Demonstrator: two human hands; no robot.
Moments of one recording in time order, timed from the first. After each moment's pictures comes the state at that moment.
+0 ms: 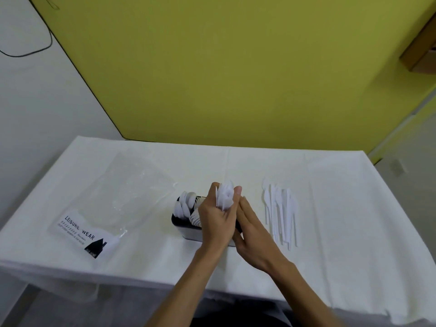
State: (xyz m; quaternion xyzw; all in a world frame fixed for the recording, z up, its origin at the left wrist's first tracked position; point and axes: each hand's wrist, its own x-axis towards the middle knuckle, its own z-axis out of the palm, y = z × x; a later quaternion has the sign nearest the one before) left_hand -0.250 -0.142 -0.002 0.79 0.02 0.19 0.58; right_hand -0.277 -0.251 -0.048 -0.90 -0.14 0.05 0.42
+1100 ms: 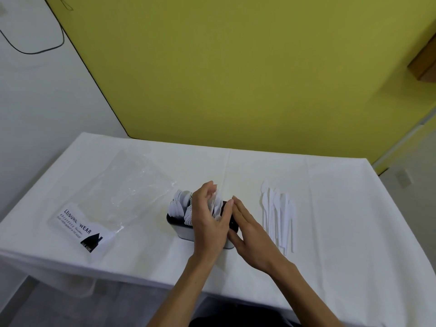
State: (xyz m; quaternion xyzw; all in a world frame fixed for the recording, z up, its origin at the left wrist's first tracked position) left_hand -0.257 -0.140 -0.031 0.82 0.02 0.25 0.52; right_hand -0.270 -0.267 -0.056 -0.90 -0.16 0.10 0.39
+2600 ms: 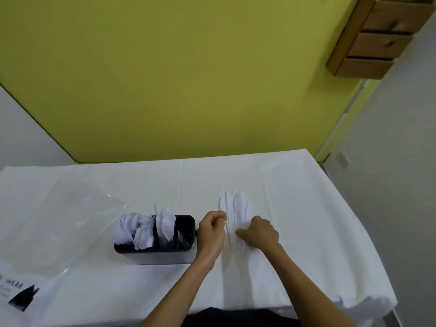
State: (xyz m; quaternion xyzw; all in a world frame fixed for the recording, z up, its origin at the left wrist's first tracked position) left_hand -0.240 -0.226 -0.086 0.77 0.10 -0.13 0.61; right_hand -0.243 -0.372 -0.097 -0.91 0.25 0.21 0.24
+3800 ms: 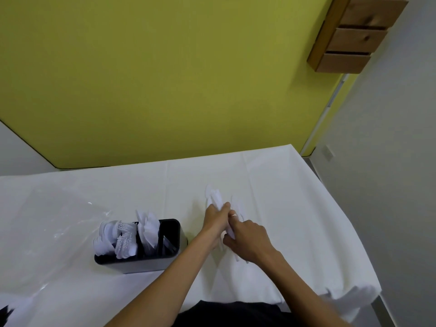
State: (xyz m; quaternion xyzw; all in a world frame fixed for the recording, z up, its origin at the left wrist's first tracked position) left_hand -0.196 -0.281 -0.091 0.71 0.17 -0.27 0.62; right_hand -0.271 -0.369 -0.068 -0.98 0.03 0.11 0.16
